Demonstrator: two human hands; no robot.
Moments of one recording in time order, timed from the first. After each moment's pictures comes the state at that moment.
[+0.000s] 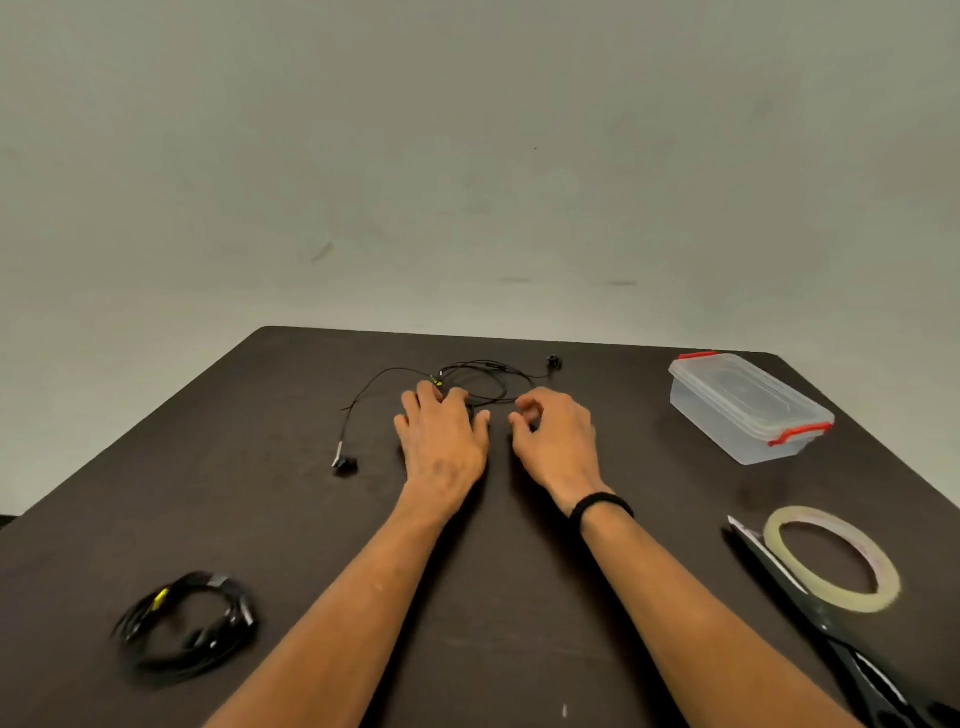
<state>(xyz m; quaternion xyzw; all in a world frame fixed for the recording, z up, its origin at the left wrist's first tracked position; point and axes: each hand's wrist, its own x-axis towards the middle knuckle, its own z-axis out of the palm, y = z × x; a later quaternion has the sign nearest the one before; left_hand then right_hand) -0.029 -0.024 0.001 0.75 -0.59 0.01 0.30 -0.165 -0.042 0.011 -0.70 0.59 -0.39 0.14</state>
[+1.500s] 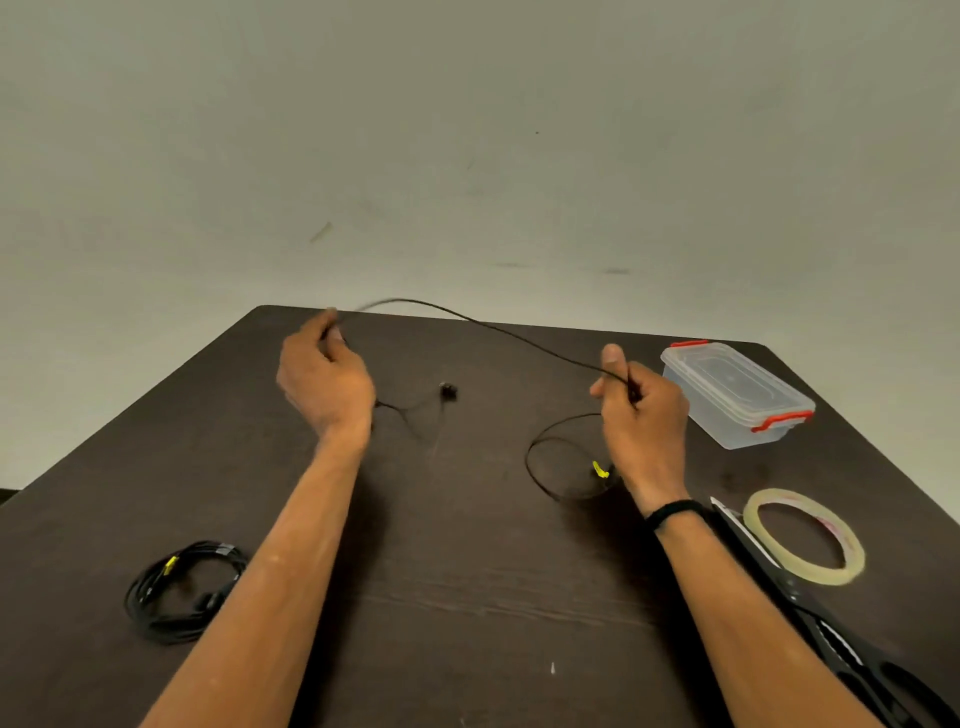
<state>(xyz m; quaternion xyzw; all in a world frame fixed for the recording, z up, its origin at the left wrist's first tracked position) 0.051 -0.008 0.049 0.66 -0.31 -0.01 0.68 -0.234 -0.016 0.034 -0.61 0.52 -0.58 0.14</state>
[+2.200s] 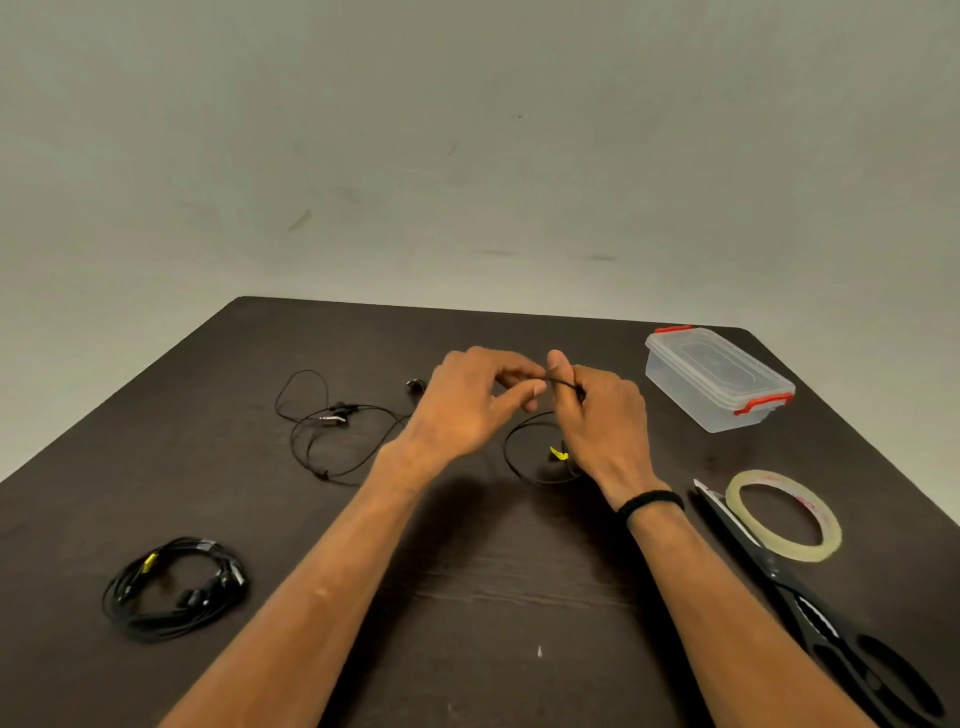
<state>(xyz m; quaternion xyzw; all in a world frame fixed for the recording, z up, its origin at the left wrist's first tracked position) -0.048 0.014 0.065 0.50 -0.76 -0.15 0.38 -0.220 -0.014 0.027 -0.71 0.55 -0.44 0.01</state>
